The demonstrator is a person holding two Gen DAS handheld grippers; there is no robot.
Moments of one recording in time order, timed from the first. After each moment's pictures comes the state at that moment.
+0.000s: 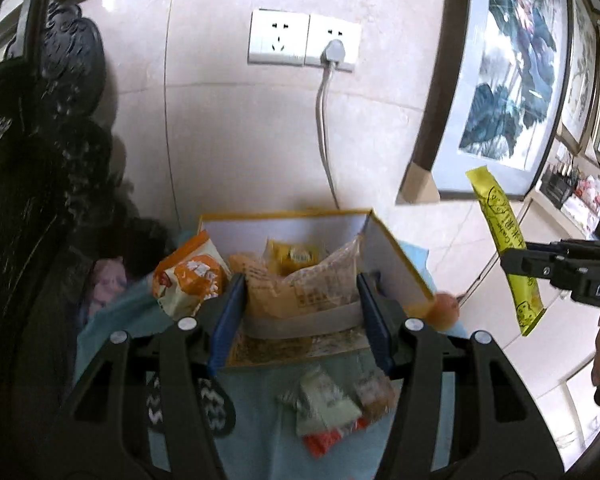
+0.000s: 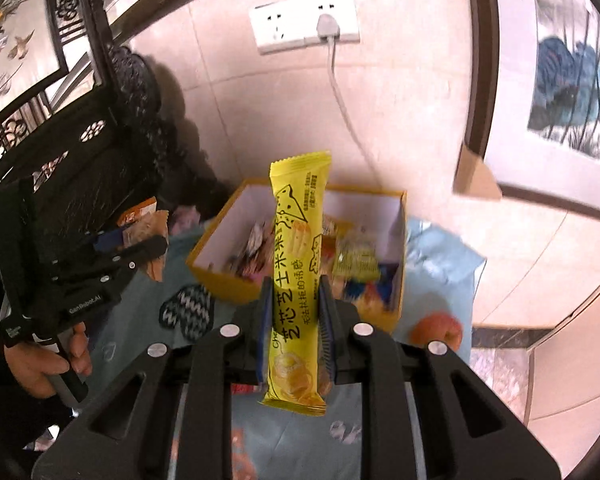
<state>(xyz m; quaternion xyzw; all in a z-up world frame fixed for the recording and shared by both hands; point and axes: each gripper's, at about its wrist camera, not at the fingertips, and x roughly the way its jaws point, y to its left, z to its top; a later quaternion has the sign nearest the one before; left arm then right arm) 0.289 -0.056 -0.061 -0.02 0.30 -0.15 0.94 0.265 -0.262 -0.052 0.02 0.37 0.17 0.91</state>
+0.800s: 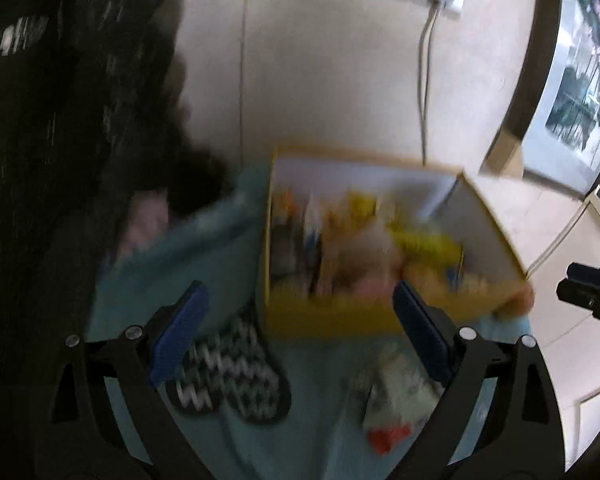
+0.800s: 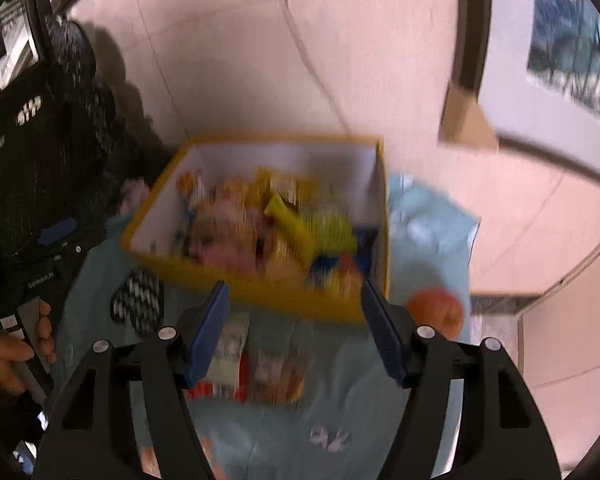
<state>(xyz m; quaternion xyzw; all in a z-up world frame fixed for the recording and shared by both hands) 0.319 -0.006 -0.153 -0.04 0.40 -0.04 0.92 0.289 -0.261 -0.154 0.02 0.47 0.10 0.88</state>
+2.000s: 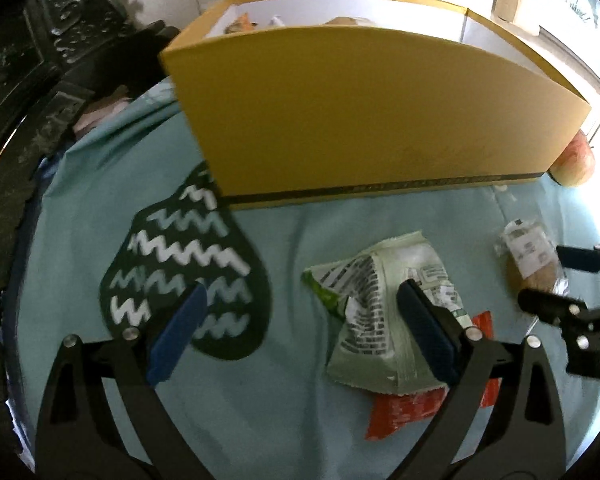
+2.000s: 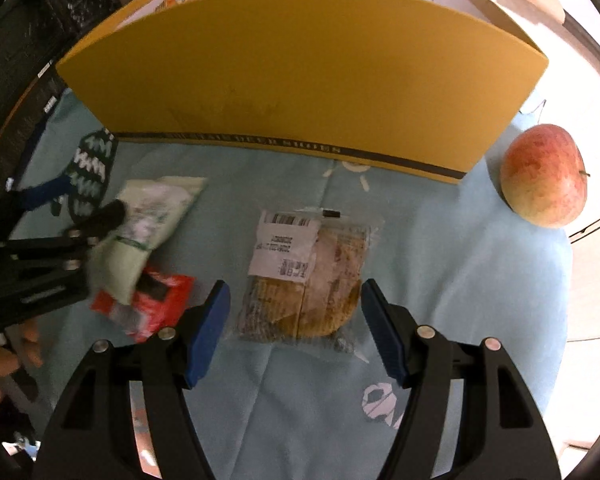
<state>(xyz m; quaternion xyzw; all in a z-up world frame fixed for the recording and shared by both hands) 0.298 -0.045 -0.283 0.06 0.49 -0.04 0.87 0.283 -0.199 -0.302 -0.03 0.56 0.10 0.82</state>
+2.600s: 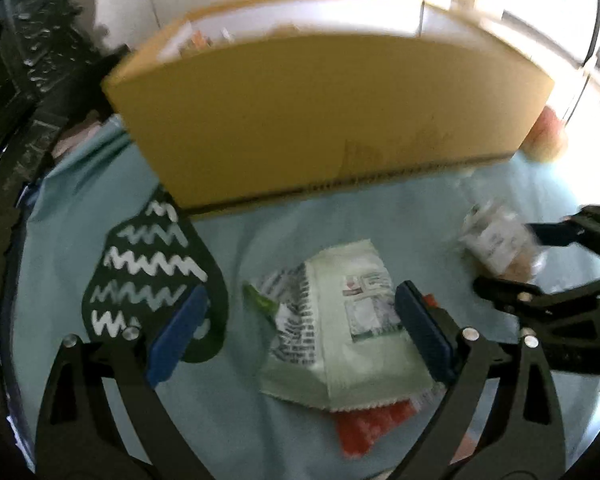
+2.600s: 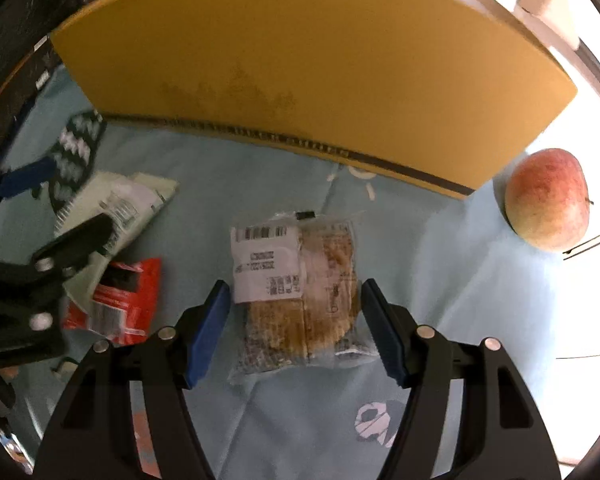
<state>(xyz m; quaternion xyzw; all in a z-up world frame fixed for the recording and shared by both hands) 0.292 -0.082 -0.290 0.10 0.49 -0.08 0.86 0.298 -0.182 -0.323 -0.07 0.57 0.10 0.81</state>
